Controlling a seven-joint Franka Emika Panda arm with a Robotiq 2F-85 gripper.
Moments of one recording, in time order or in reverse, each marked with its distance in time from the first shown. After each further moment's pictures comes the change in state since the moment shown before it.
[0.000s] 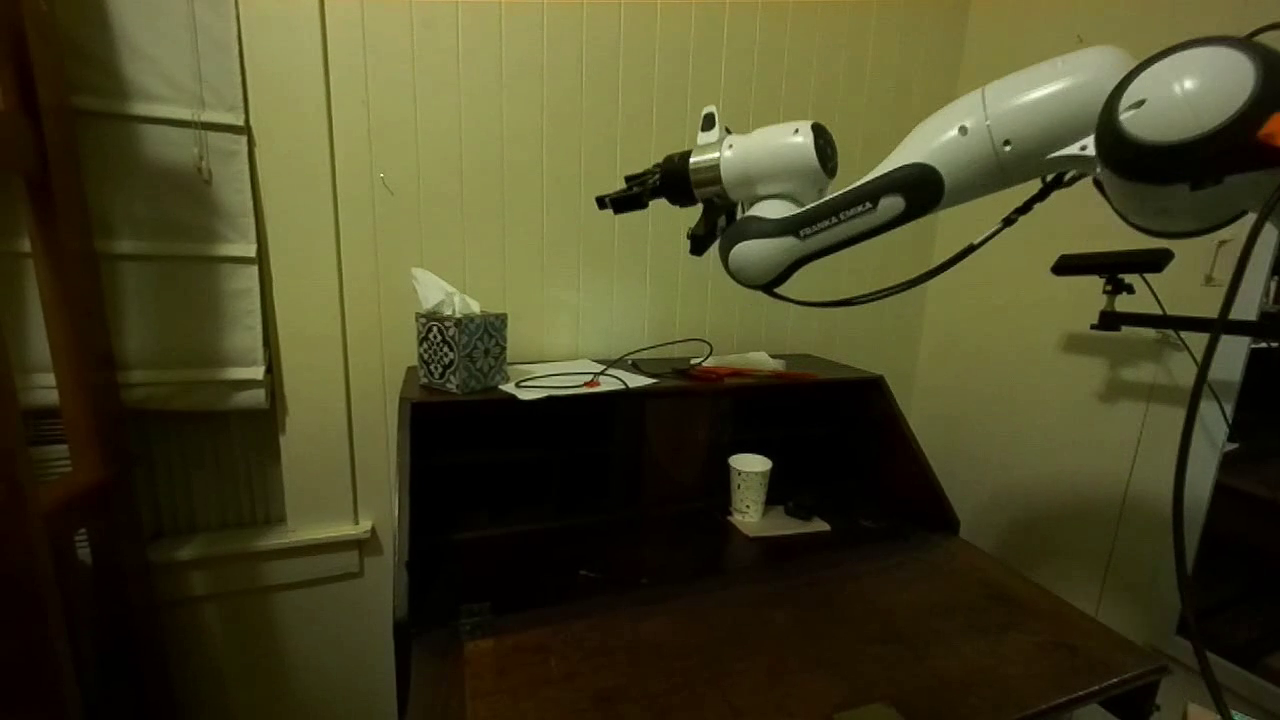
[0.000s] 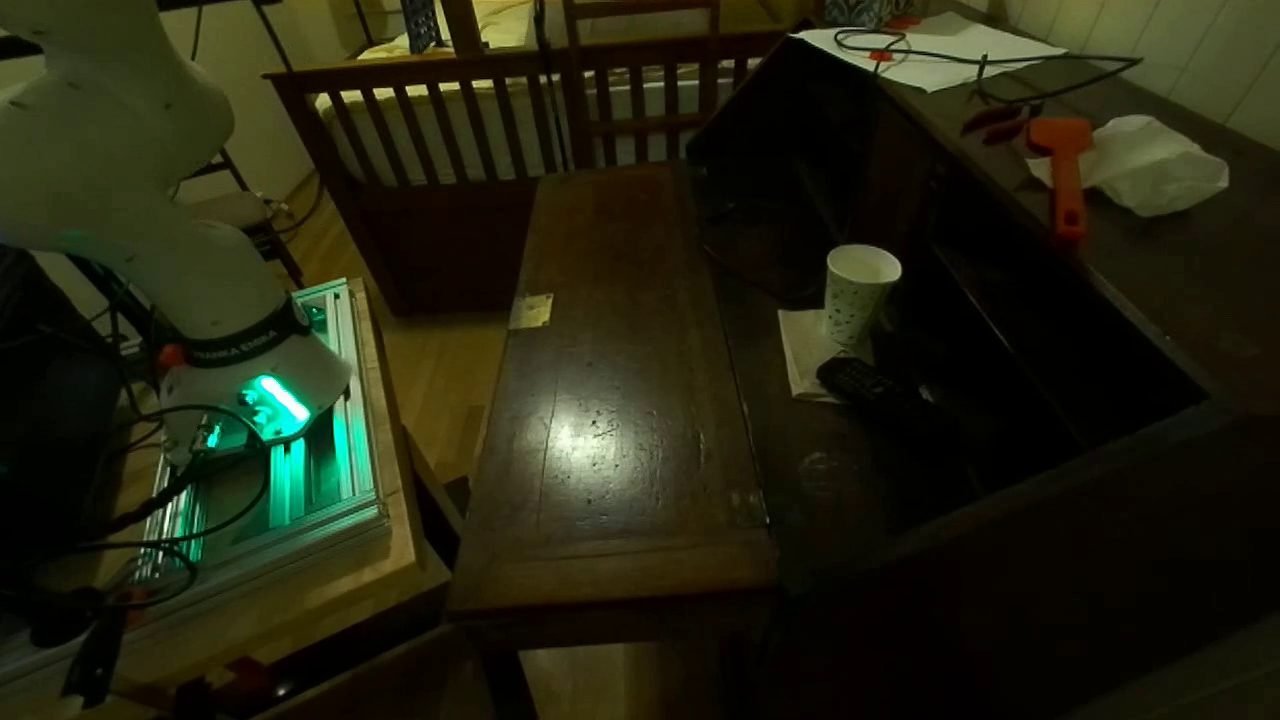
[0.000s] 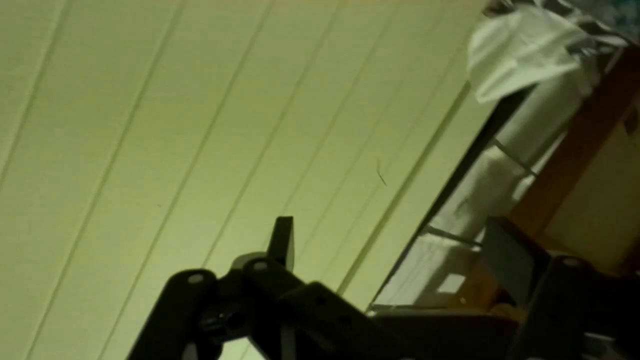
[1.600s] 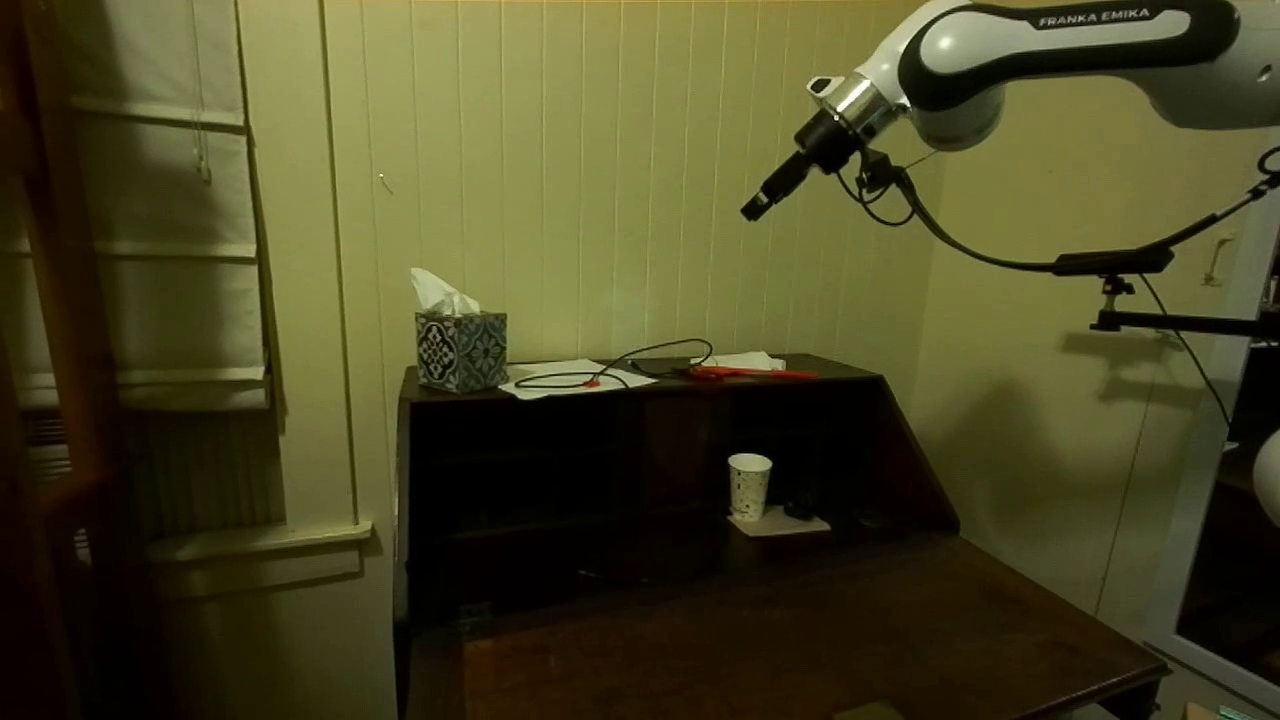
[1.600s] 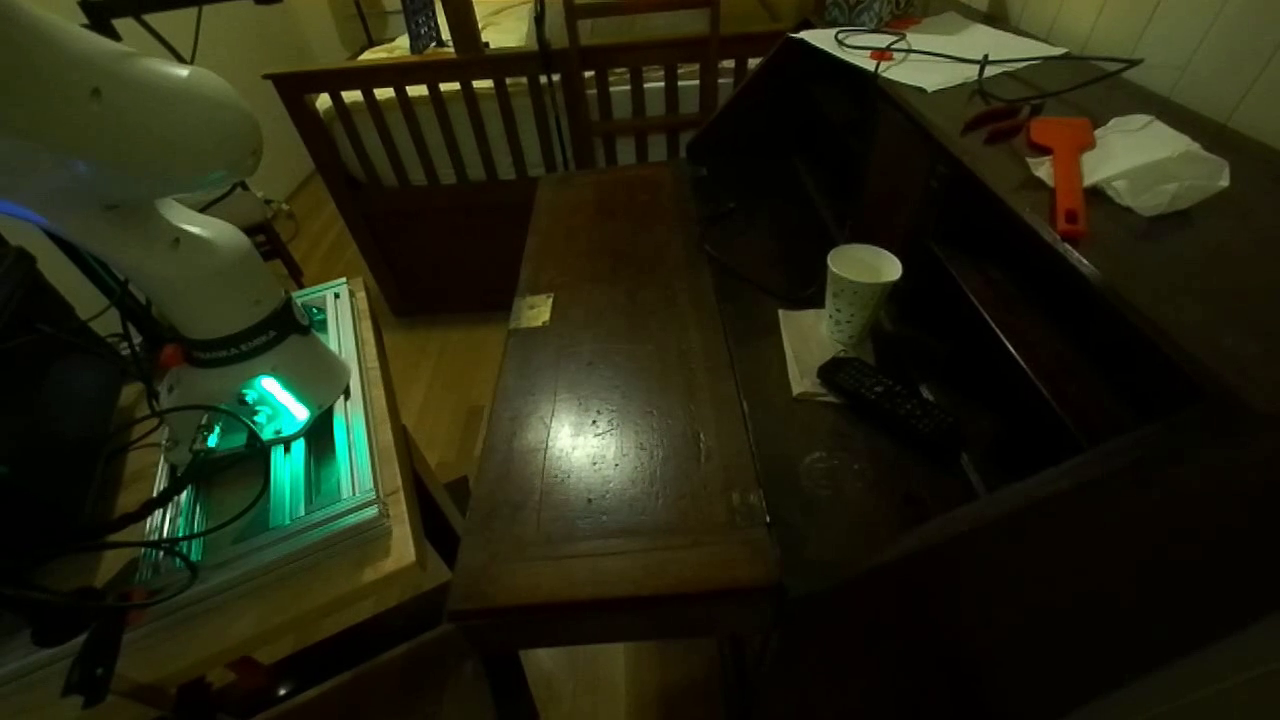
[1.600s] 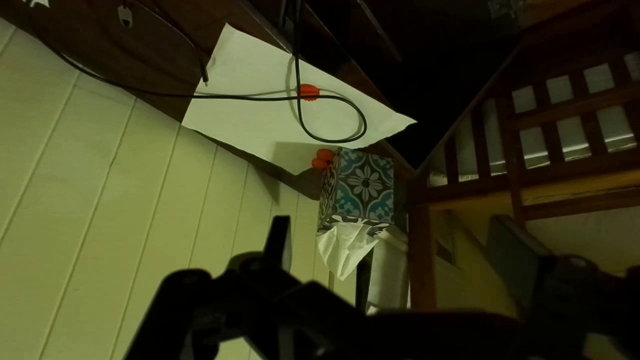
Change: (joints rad) arm -1.279 0.166 1.362 -0.351 0.445 -1.071 -0.467
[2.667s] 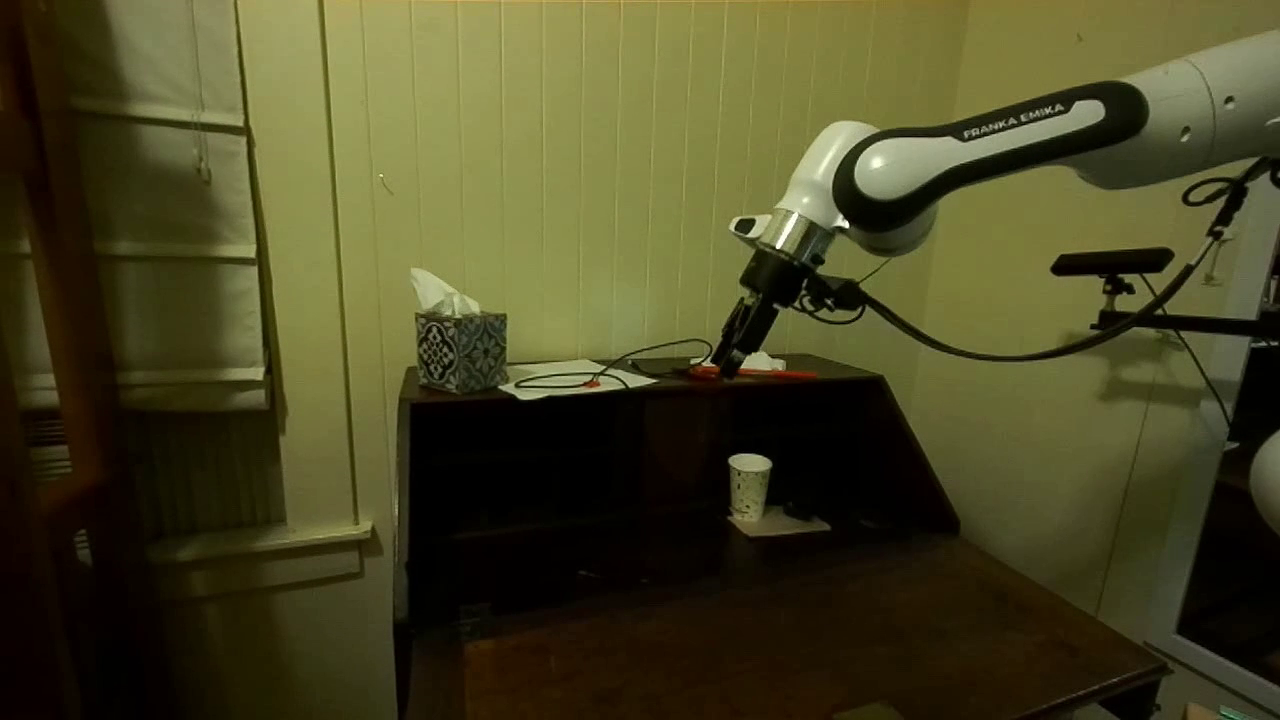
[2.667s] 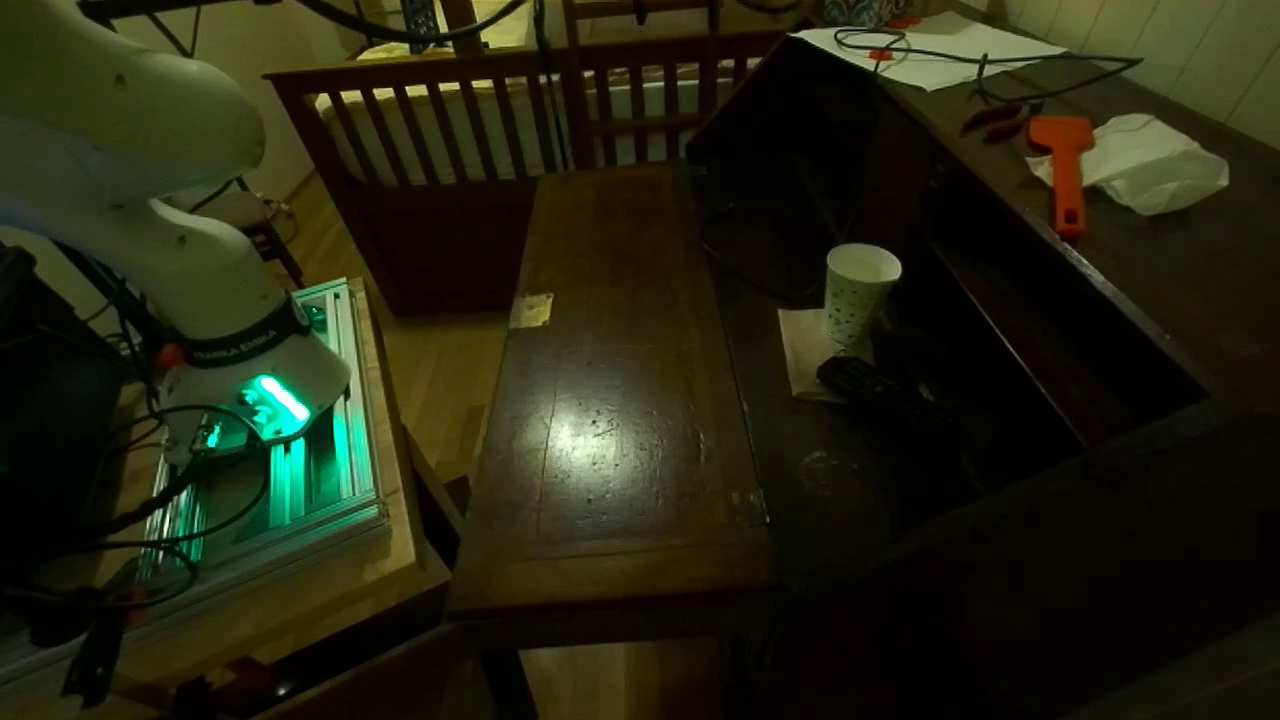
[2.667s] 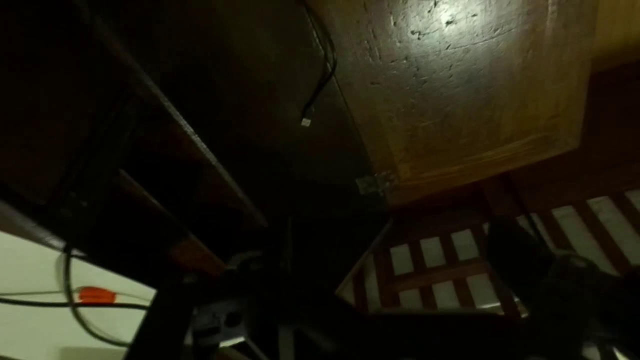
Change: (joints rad) arm 0.206 -0.052 -0.206 -0.257 -0.007 -0.022 -0.073
